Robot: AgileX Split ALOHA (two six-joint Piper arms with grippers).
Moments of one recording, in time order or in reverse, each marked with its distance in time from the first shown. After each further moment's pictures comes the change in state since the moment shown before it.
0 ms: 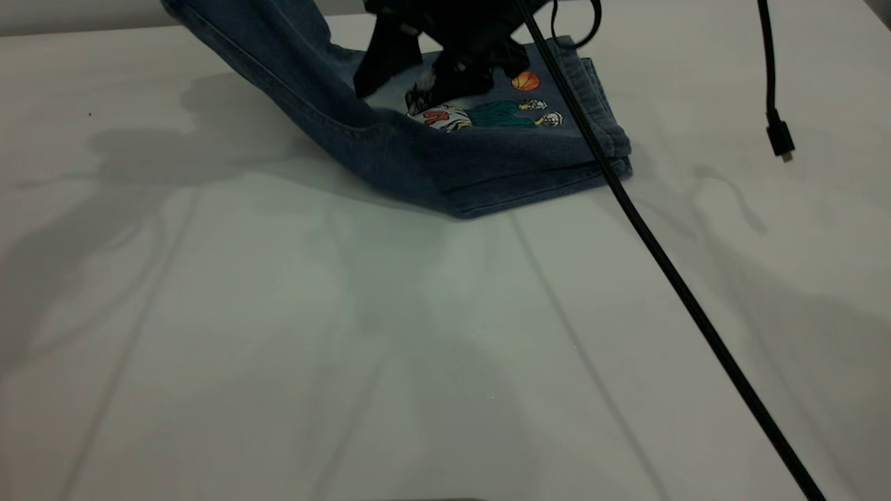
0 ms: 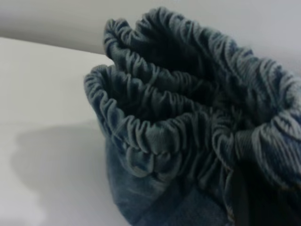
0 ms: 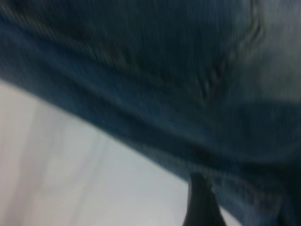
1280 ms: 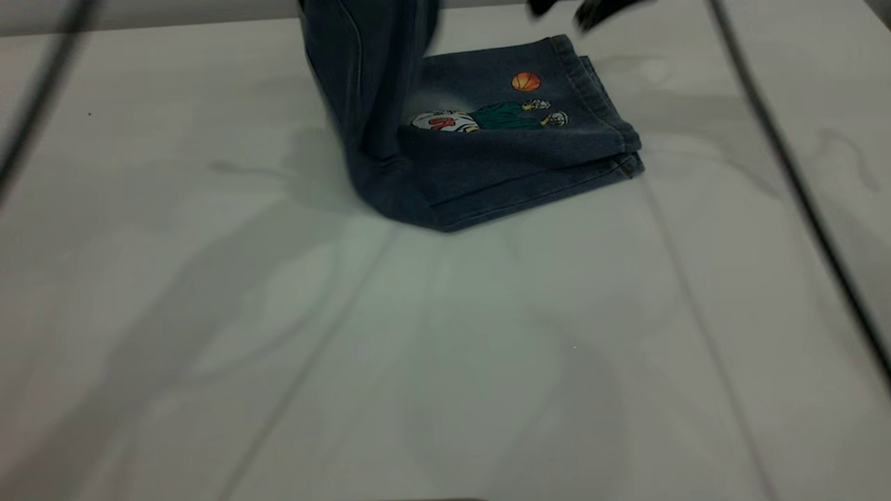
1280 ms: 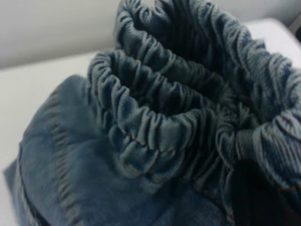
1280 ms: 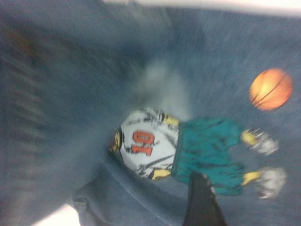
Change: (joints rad) left arm -0.439 0.066 -0.044 0.000 0.254 0.096; right arm -0.273 -0.064 -0.164 -0.392 0.217 0.224
